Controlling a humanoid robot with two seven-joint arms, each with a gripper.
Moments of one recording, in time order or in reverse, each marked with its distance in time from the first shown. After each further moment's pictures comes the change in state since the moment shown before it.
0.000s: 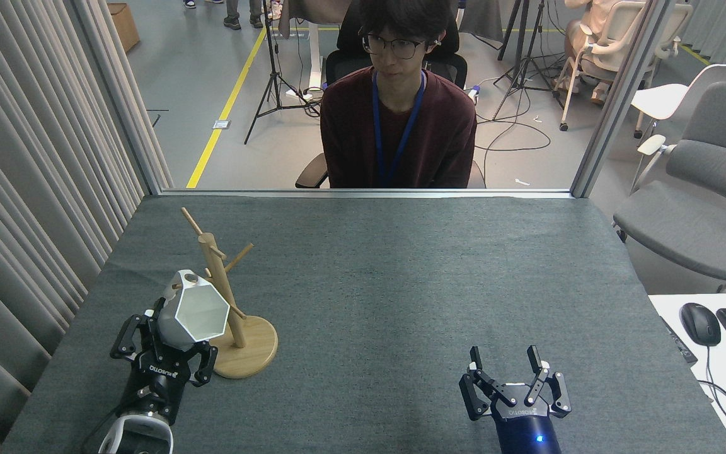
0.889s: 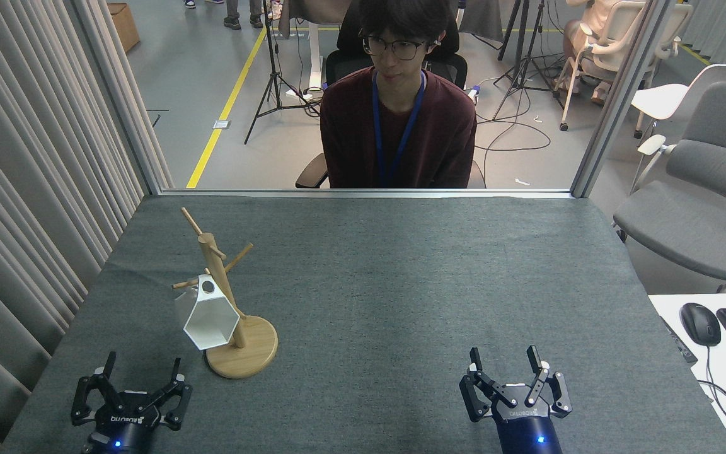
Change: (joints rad) left arm 0.161 0.012 0.091 -0.068 0.538 -0.144 -0.020; right arm 0.006 -0.007 0.000 -0.008 0.000 -0.013 -0.003
